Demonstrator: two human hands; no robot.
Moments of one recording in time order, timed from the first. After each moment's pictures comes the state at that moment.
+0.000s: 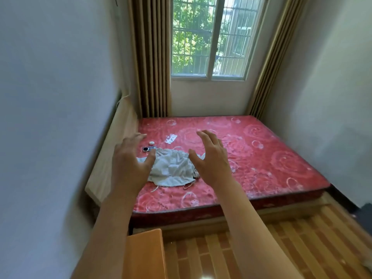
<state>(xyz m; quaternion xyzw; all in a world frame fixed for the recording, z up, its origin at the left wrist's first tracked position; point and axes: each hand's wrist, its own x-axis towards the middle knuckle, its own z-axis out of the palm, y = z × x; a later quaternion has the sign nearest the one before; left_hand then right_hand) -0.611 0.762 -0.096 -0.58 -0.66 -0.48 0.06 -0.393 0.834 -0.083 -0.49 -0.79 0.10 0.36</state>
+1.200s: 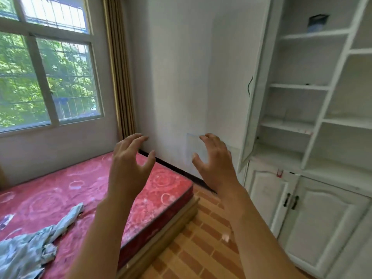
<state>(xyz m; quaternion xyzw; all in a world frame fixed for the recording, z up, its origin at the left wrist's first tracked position) 0.007 0.858 0.015 -0.77 -0.35 -0.53 -0.07 0.232 0.772 0.015 -0.70 -0.57 -0.12 0.41</state>
